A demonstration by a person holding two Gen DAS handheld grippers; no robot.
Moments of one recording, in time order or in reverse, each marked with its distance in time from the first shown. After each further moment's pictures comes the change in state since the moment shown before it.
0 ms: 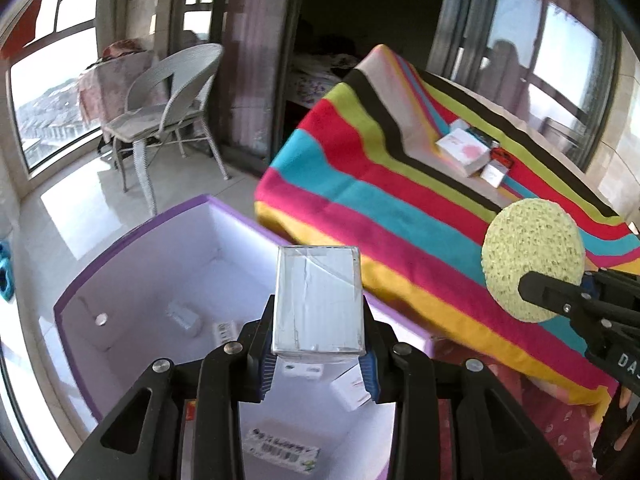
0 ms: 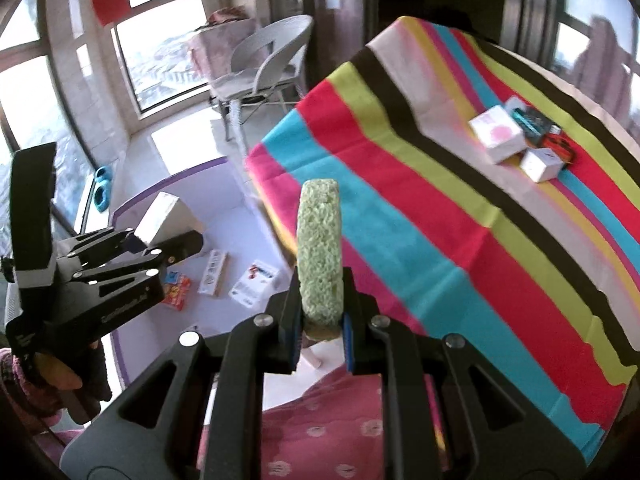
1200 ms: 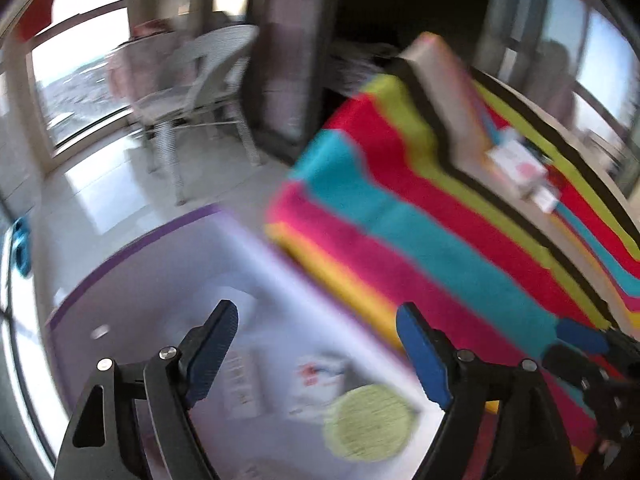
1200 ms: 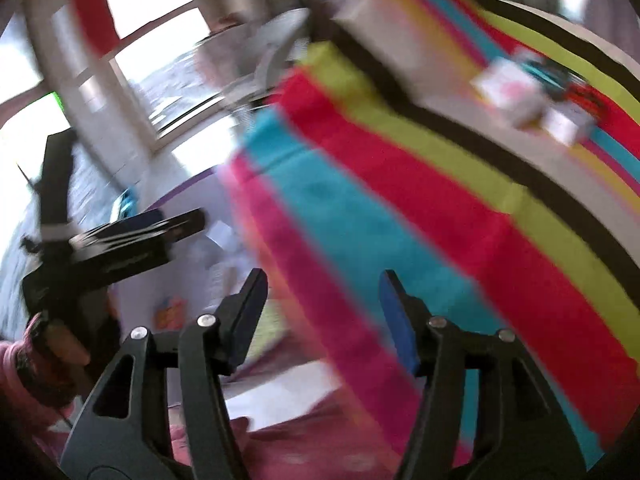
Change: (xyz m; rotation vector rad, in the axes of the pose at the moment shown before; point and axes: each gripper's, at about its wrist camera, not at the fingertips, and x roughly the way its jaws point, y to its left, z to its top) left arm 0.064 -0.014 0.048 -0.048 0.058 0.078; right arm 0.050 -0.083 0.001 0.166 0.022 0.114
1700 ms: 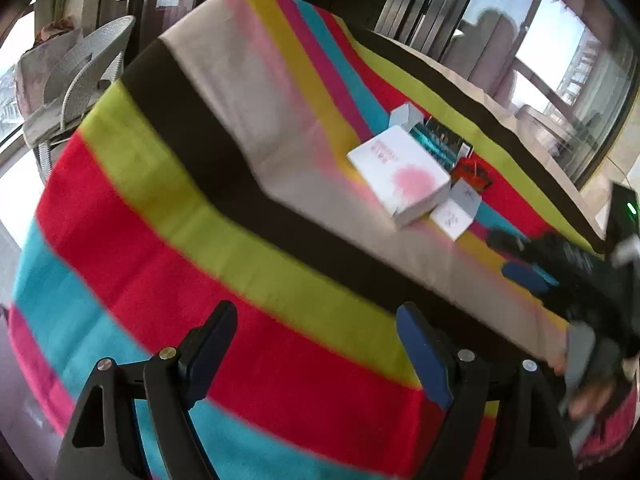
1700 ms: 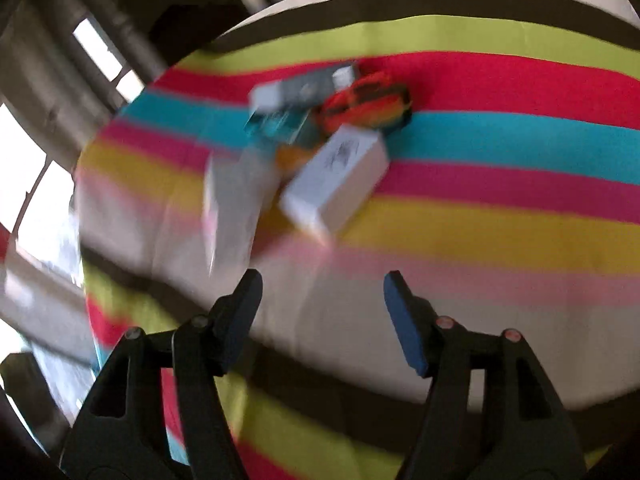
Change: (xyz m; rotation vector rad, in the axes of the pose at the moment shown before) left arm 0.088 -0.160 0.087 0.067 0.080 -0.255; right arm 0.015 -0.241 0.109 0.581 -0.134 -0.212
